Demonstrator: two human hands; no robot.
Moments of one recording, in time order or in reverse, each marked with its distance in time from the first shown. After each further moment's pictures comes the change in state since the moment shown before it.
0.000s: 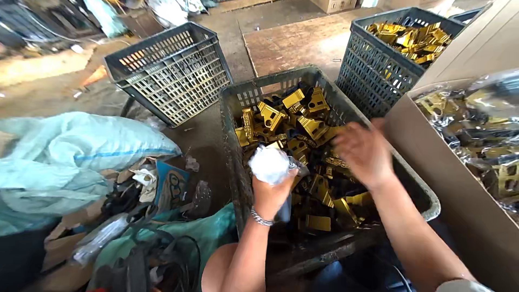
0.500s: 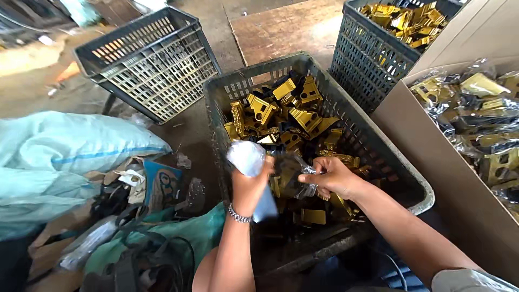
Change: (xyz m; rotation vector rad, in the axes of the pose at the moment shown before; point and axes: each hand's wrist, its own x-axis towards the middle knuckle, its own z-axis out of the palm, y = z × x) left_hand 0.012 0.001 -0.020 0.190 -0.095 -0.181; right_hand -0.016 0.026 0.016 -0.463 -0.309 0.393
